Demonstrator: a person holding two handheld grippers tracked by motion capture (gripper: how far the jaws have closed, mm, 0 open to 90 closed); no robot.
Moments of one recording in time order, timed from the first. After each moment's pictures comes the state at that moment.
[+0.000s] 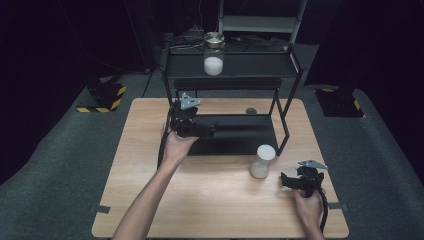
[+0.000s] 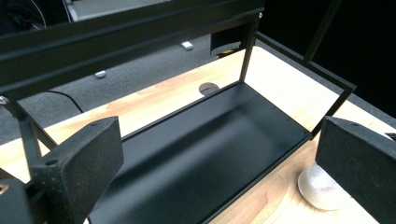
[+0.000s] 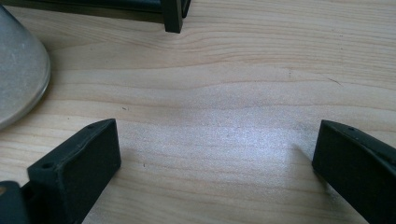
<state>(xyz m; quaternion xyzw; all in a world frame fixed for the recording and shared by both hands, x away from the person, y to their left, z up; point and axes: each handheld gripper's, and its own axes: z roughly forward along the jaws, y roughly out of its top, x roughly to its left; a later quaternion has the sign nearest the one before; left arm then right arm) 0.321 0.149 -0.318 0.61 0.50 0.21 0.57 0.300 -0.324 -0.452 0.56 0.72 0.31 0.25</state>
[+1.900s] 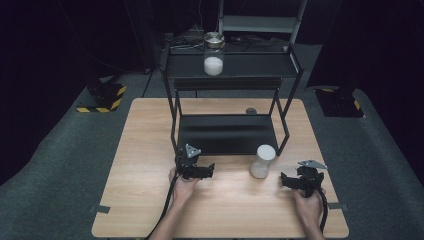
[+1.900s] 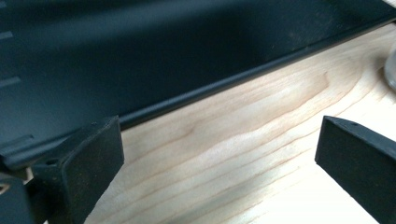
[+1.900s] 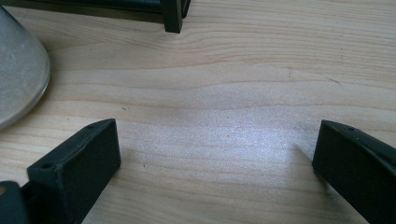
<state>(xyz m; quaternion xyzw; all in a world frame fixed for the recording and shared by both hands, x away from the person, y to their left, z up) 0.305 0.132 -0.486 0.61 0.59 0.19 0.50 0.300 -0.324 -0.452 0.56 0.72 0.31 0.25</state>
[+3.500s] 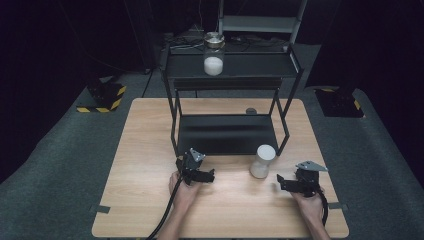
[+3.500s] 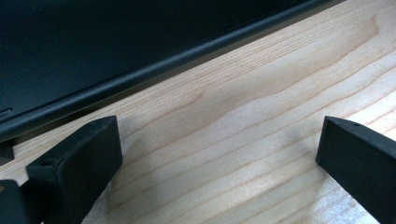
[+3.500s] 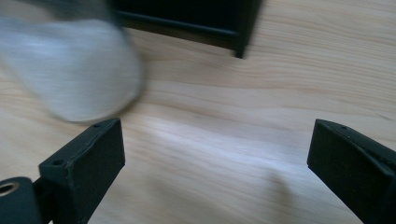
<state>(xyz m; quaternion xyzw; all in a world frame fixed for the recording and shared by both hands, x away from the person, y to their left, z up) 0.307 0.115 -0.496 0.64 0.58 0.22 0.45 0.288 -0.336 -0.445 0.49 0.76 0.37 0.22</state>
